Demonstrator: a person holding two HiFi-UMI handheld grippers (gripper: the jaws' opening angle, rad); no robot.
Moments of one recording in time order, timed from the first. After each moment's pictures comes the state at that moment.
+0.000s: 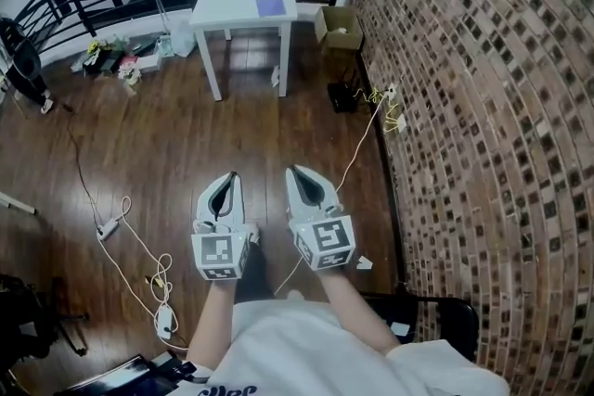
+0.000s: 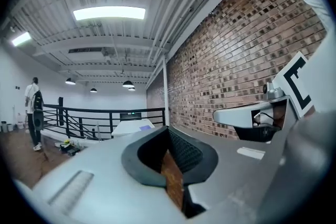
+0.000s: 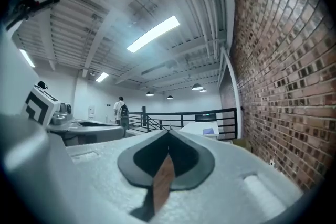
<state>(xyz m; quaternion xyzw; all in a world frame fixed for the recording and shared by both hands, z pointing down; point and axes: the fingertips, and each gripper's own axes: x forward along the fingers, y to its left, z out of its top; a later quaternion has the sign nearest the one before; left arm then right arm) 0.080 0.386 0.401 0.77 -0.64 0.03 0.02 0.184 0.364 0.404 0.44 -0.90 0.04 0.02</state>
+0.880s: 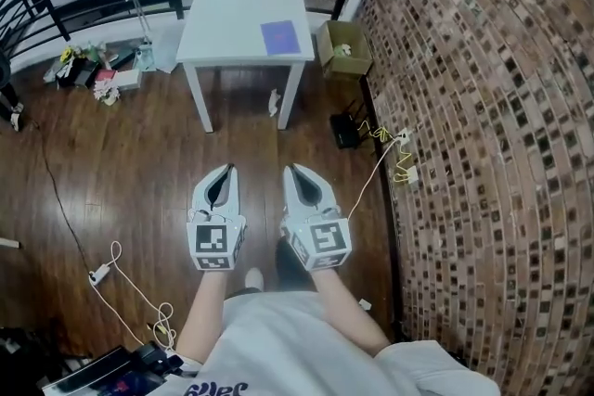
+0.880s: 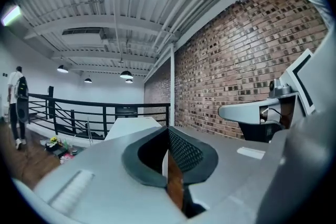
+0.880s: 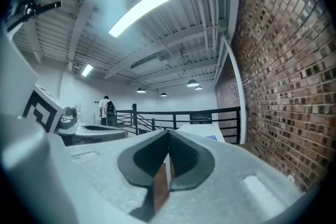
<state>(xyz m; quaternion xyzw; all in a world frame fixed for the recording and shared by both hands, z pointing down) -0.068 0.014 0.428 0.79 -0.61 0.04 0.05 0.041 0.007 0.409 0.47 -0.88 0.03 0.03</state>
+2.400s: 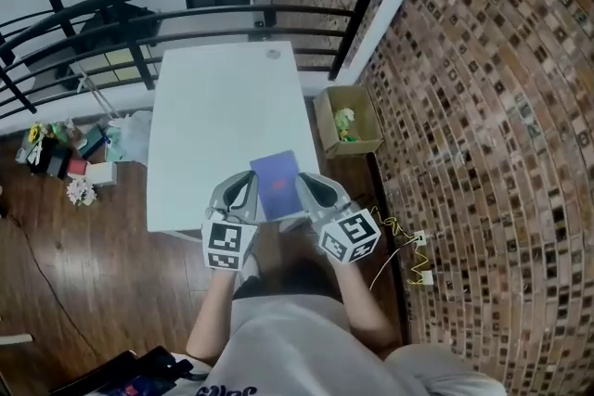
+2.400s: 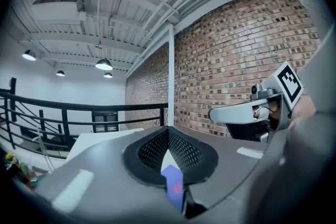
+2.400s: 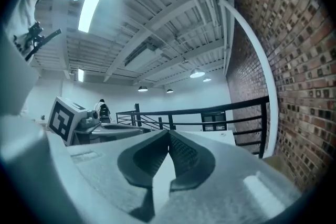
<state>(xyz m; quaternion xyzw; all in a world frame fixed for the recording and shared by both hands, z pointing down) -0.088 -0.606 0.454 0.85 -0.52 0.05 0.06 0.002 -0.600 0.439 0.40 -0.91 0.09 0.03</state>
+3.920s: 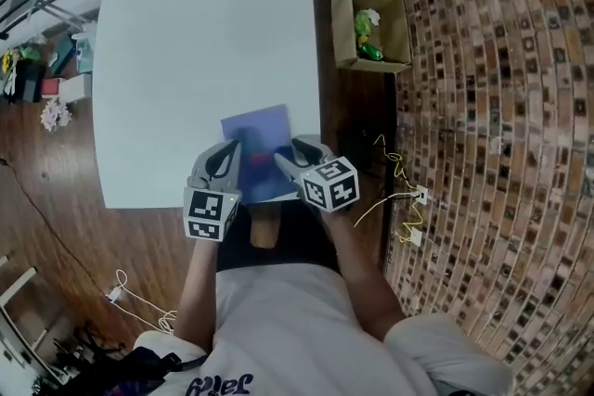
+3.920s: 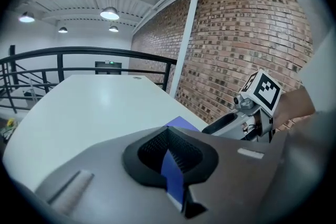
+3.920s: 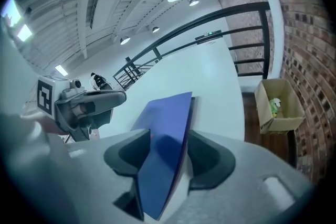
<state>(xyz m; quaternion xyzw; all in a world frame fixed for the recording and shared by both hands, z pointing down) -0.062 -0.705 0.670 0.81 -0.50 0.18 0.24 0.037 -0.697 0.728 0.29 -0.83 0.37 0.29</state>
